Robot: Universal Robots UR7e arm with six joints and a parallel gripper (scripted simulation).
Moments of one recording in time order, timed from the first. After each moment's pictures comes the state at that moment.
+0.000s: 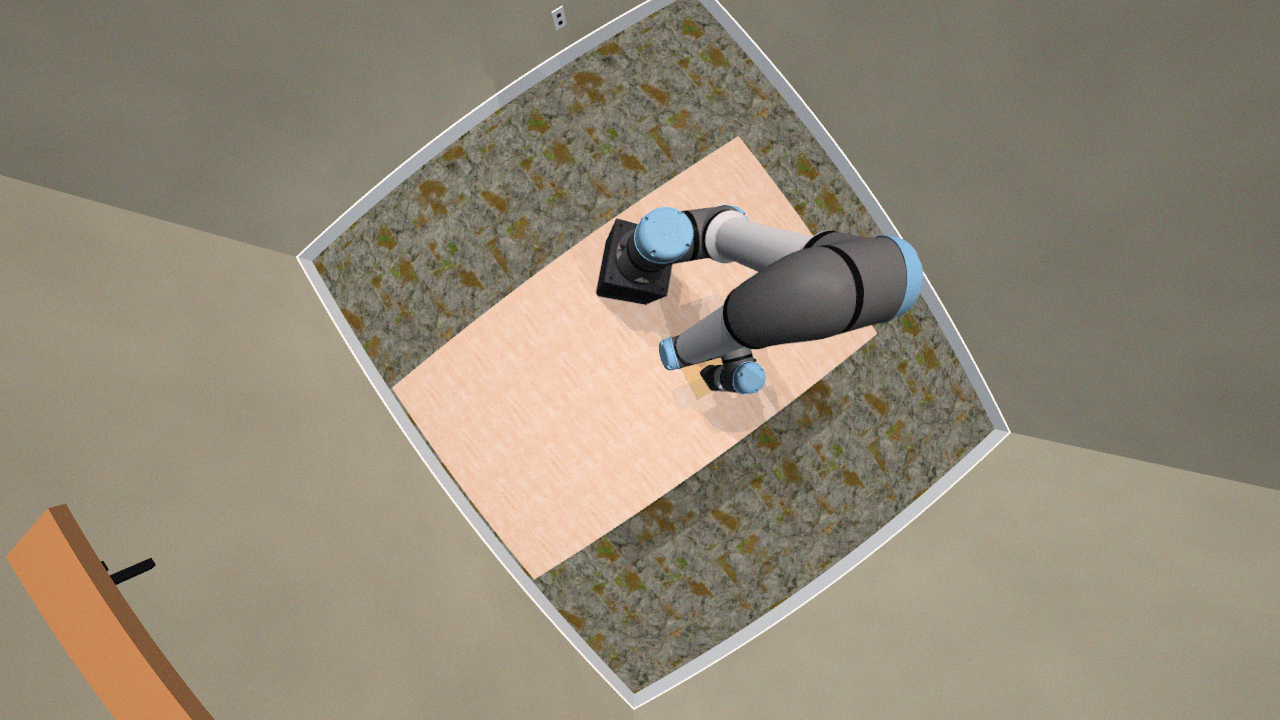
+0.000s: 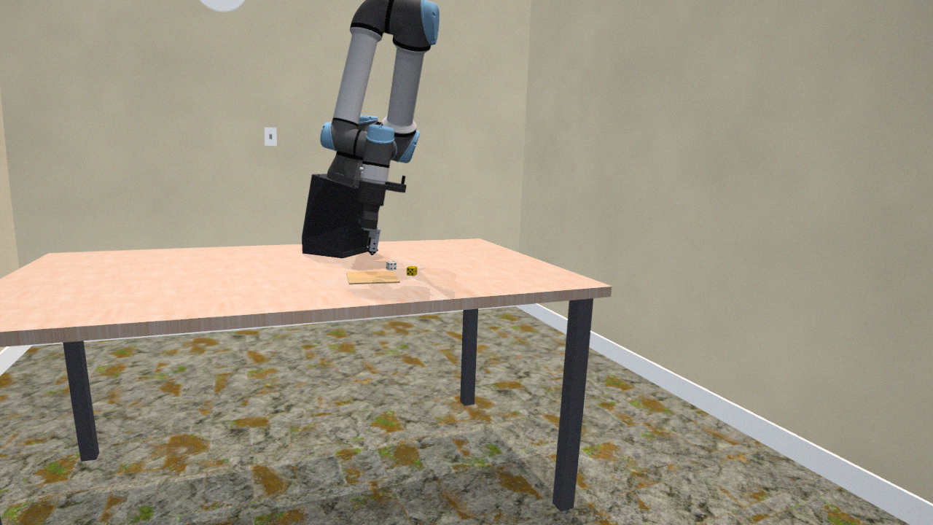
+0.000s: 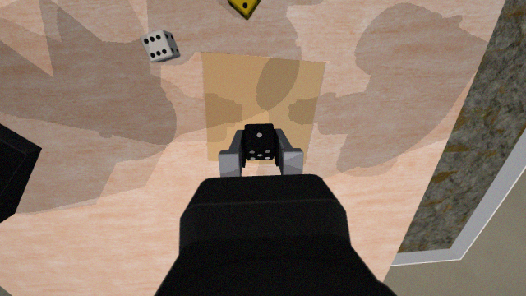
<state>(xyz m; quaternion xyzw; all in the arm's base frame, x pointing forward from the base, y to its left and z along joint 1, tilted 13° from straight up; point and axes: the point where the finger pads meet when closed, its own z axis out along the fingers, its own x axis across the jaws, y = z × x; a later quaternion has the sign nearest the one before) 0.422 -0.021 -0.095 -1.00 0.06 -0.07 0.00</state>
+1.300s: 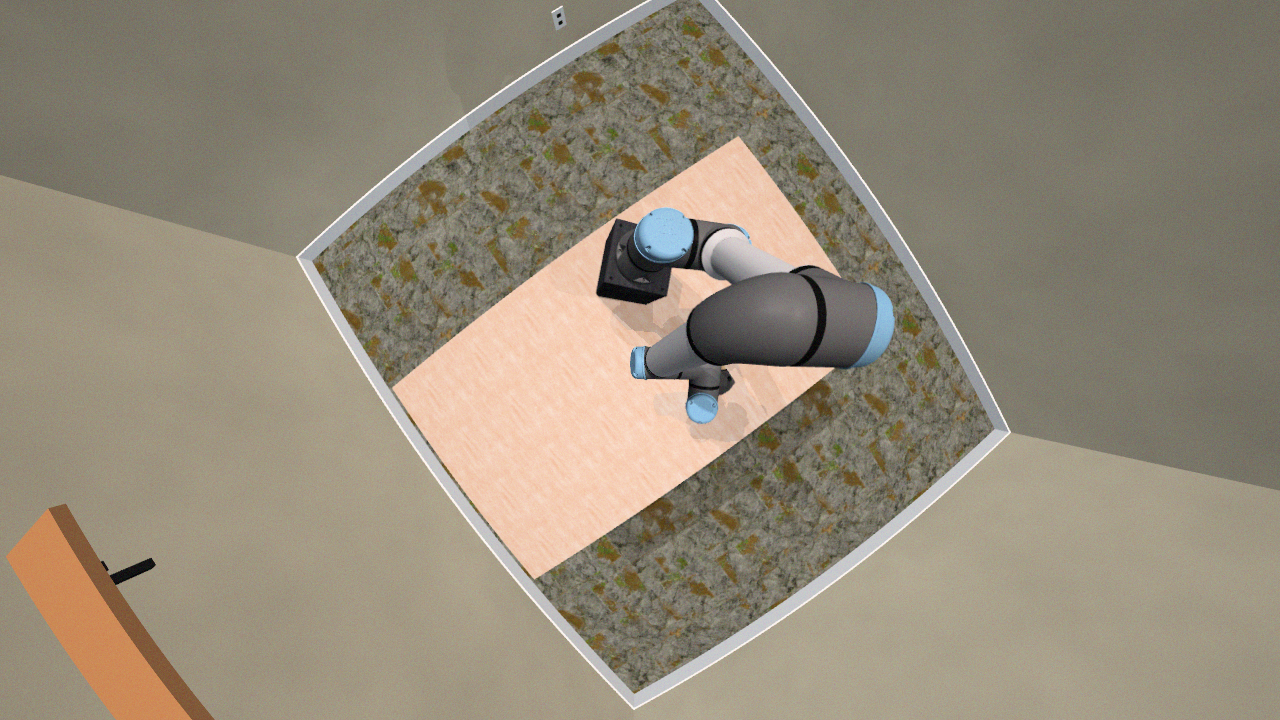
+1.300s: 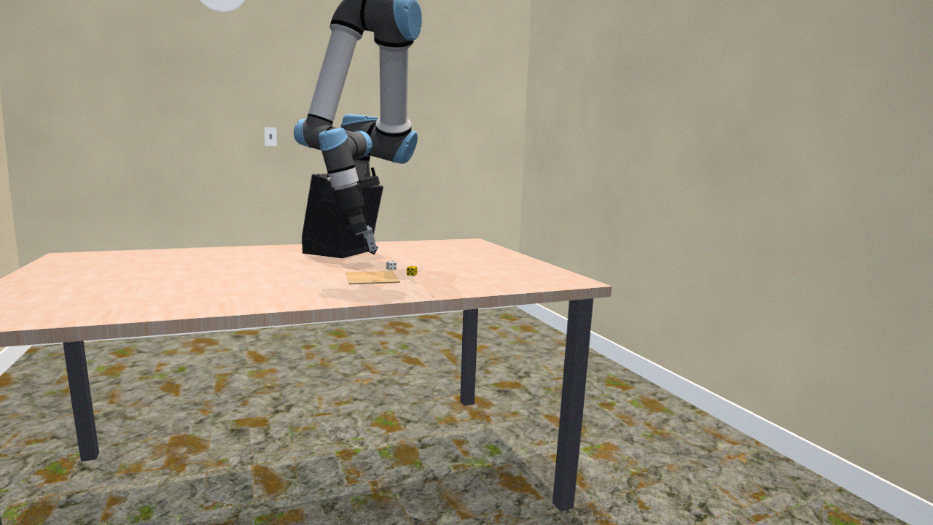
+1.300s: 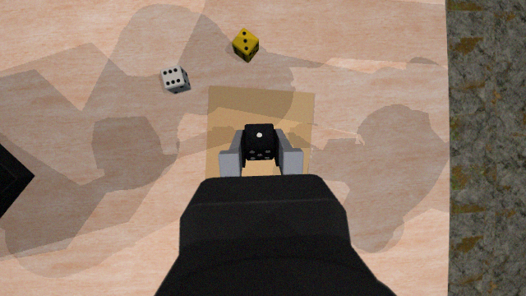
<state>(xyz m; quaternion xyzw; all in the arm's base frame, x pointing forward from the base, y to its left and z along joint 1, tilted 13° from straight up) 0.423 -0.027 -0.094 -0.97 0.04 -0.09 0.21</state>
